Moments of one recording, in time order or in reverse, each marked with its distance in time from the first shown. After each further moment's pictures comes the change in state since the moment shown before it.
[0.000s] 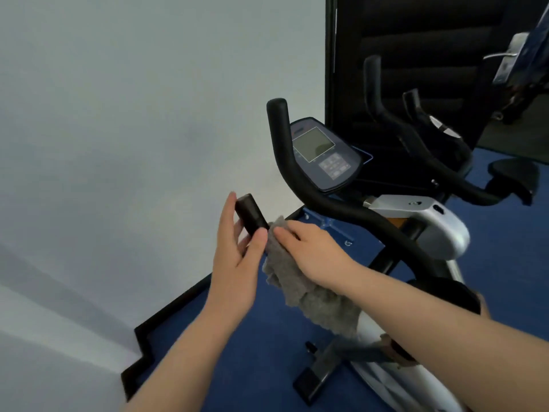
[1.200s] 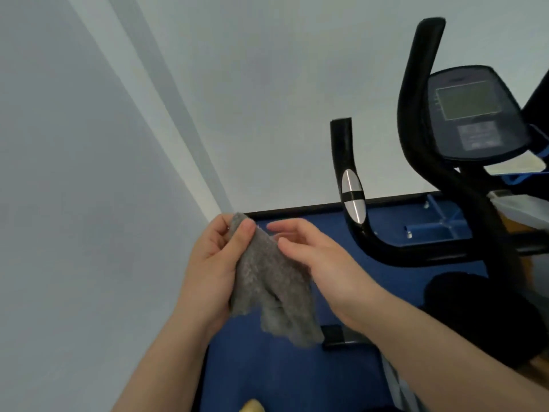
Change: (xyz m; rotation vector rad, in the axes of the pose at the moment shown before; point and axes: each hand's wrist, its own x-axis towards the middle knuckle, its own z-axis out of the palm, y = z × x) left_hand -0.162 0.074 0.022 -0.252 0.694 -0.394; right_hand -0.102 0.004 0.017 0.546 -0.795 0.000
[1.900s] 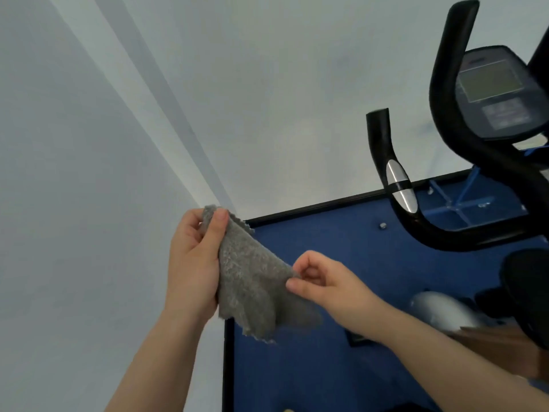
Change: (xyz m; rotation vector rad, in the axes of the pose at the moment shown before) left_hand 0.033 0.029 -0.086 0.110 0.143 0.114; right_hand 0.028 0.053 0.053 -0.114 0.010 -0.086
